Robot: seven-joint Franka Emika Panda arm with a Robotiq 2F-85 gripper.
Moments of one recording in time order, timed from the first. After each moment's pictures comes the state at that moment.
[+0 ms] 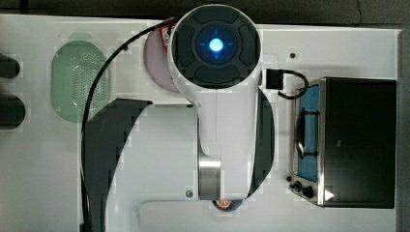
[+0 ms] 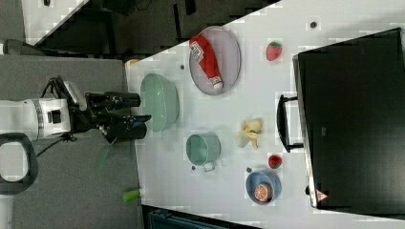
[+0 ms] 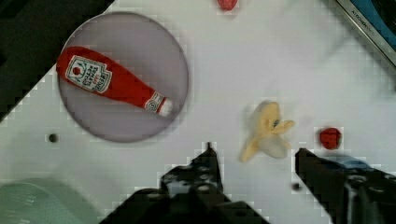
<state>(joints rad) 0.01 -0.03 0.01 -1.80 -0.03 0.20 0.05</state>
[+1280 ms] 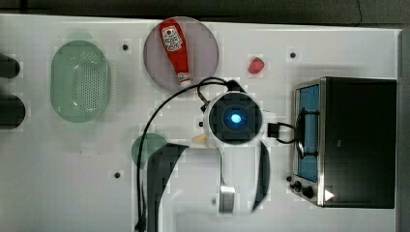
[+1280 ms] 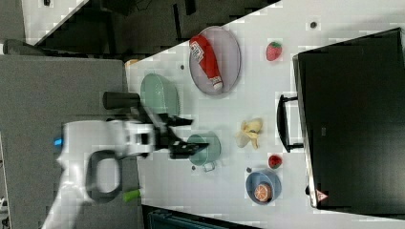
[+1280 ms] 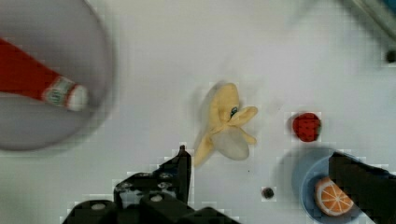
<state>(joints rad) -0.01 -0.06 -0.04 -2.28 -0.05 0.57 0.05</state>
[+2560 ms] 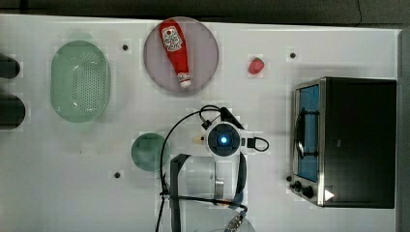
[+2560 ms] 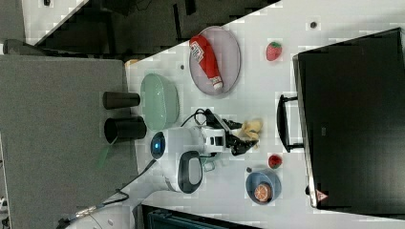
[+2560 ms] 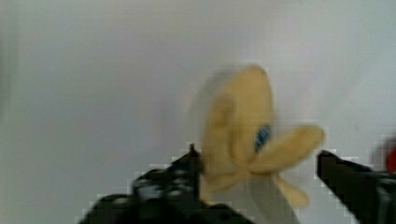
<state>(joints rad) -0.01 0.34 -0.06 -2.48 -0.05 1.24 0.05</state>
